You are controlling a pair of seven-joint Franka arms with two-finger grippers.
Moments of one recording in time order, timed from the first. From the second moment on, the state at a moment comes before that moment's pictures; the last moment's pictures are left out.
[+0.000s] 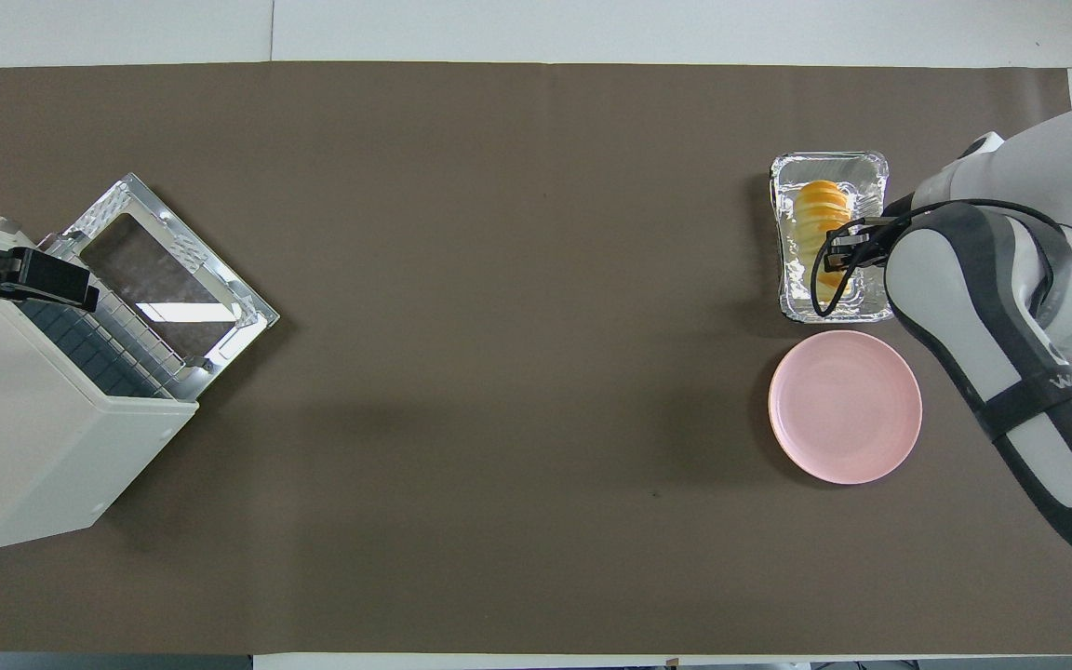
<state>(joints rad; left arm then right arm) -0.09 0.01 0.03 -1.60 -0.02 1.54 0.10 0.03 0.19 -0.04 -1.84 0.21 1.97 -0.05</state>
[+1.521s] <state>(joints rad) -0.09 0.01 0.03 -1.60 -0.02 1.54 0.10 -0.01 -0.19 -0.03 -2.49 0.21 2.20 -0.01</state>
